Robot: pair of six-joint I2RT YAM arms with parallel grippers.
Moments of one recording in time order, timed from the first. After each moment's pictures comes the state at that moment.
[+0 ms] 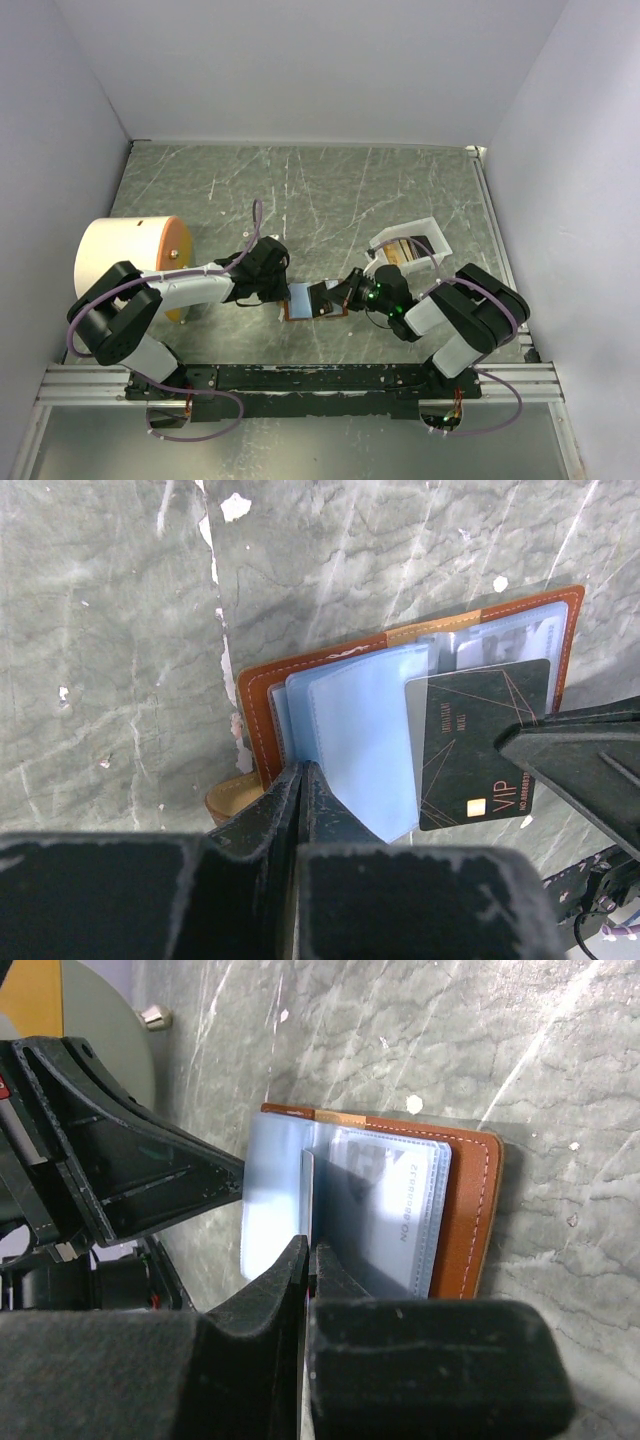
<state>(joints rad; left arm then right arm) -0.79 1.53 0.71 -0.14 -0.01 -0.82 0.63 1.59 0.19 0.98 -0.30 0.95</state>
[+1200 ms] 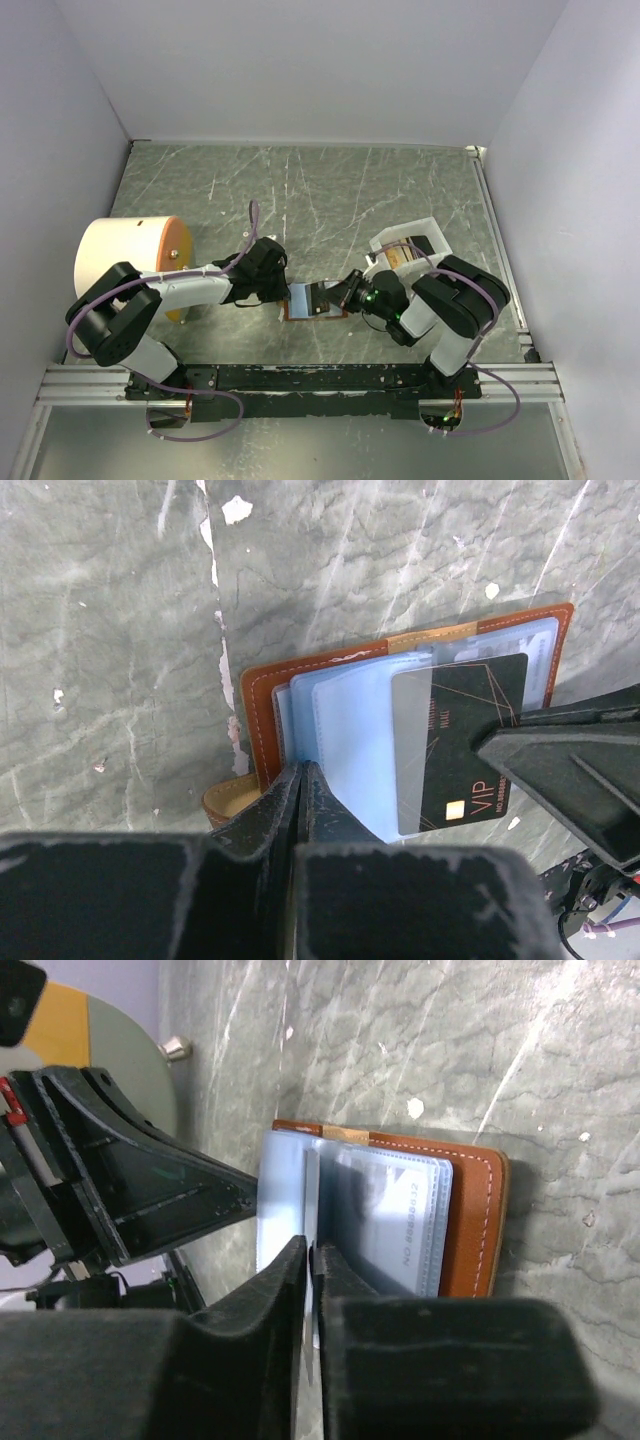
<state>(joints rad) -0.79 1.52 0.68 -0.09 0.01 -0.84 0.67 1.73 0.16 1.22 -0.23 1.08</state>
